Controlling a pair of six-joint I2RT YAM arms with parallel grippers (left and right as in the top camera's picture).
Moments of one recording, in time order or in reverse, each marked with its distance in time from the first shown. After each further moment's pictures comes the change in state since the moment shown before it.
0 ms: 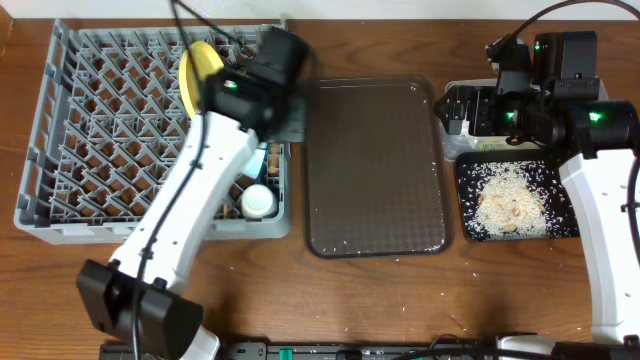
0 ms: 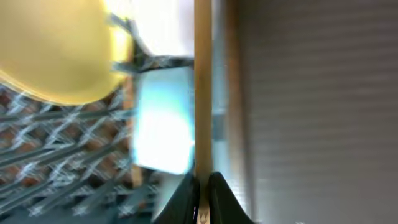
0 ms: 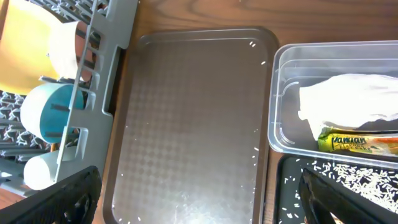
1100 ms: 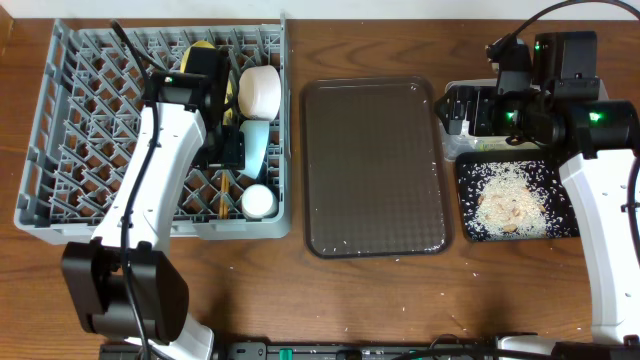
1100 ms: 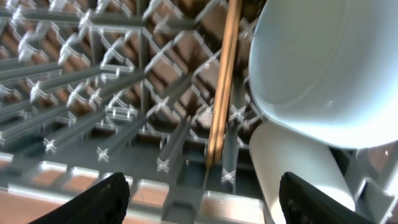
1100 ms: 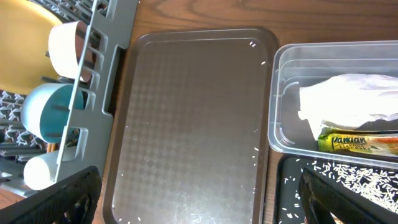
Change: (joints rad) left arm 0.246 0.019 -0.162 -0.117 -0.004 0.097; right arm 0.000 0.000 0.000 0.000 0.000 0.000
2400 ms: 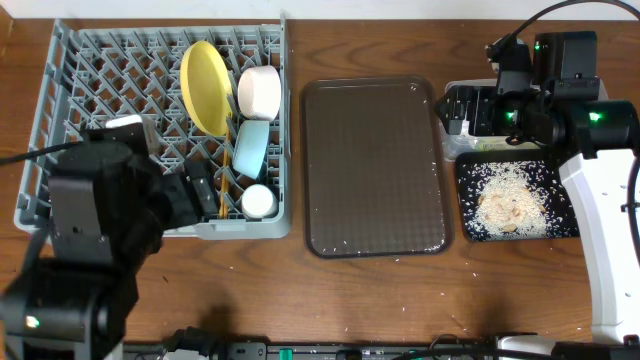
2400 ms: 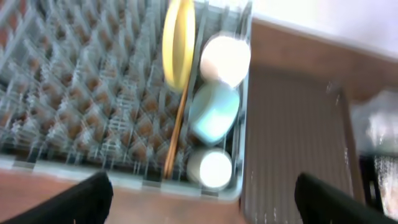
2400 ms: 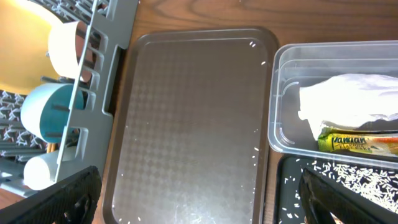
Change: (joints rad) left arm 0.002 -0.784 -0.103 0.135 0.114 -0.120; right arm 0.000 0.000 0.000 0.000 0.000 0.000
